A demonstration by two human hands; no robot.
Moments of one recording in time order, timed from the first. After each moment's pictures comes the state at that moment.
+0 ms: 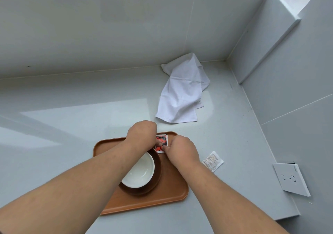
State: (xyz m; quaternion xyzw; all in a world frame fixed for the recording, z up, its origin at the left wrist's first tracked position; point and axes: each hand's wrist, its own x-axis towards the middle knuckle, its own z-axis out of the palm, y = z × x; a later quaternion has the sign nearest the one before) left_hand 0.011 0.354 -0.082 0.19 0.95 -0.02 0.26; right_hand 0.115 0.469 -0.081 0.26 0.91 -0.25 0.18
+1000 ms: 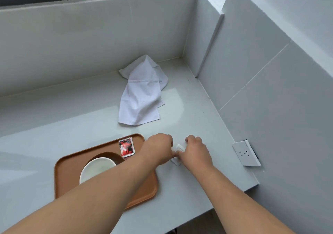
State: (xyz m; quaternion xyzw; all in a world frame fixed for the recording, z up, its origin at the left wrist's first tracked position) left_hand 0.111 0.482 -0.062 0.36 0.88 0.06 0.30; right_hand 0.214 0.590 -0.071 0.39 0.88 -0.24 0.14
